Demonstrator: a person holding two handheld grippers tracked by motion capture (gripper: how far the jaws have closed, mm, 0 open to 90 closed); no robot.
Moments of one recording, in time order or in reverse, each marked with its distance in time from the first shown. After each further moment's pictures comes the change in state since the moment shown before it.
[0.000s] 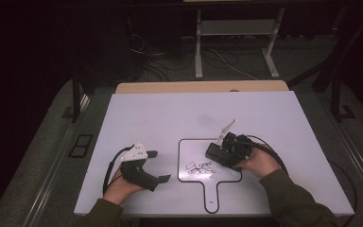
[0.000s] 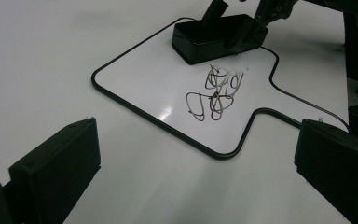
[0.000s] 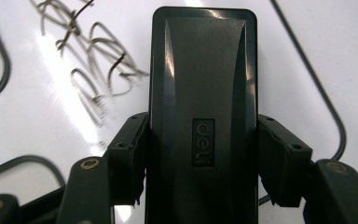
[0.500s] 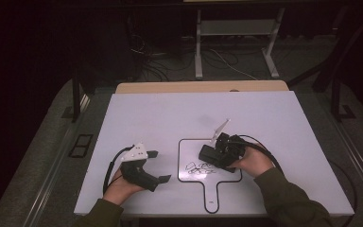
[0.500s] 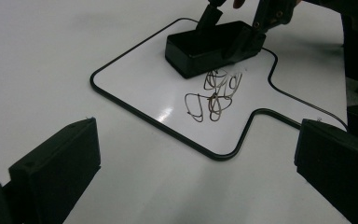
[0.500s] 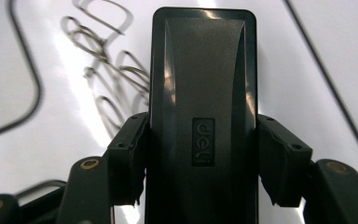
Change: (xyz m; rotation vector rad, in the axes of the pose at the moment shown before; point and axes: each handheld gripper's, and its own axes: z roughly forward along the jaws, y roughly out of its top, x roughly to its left) left arm -0.001 0.000 0.001 -0.005 -0.003 0.001; right arm 0.011 0.015 0.006 -0.012 0.062 -0.066
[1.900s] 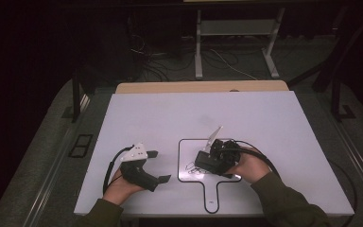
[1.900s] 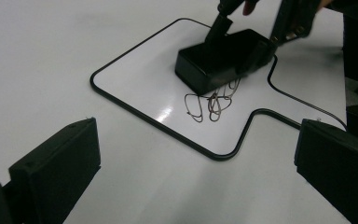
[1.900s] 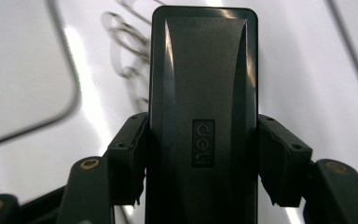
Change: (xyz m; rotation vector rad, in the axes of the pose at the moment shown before) left arm 0.000 0.000 -0.001 0.003 -0.001 0.002; right arm 0.028 0.010 0.002 0.037 -0.002 -0.056
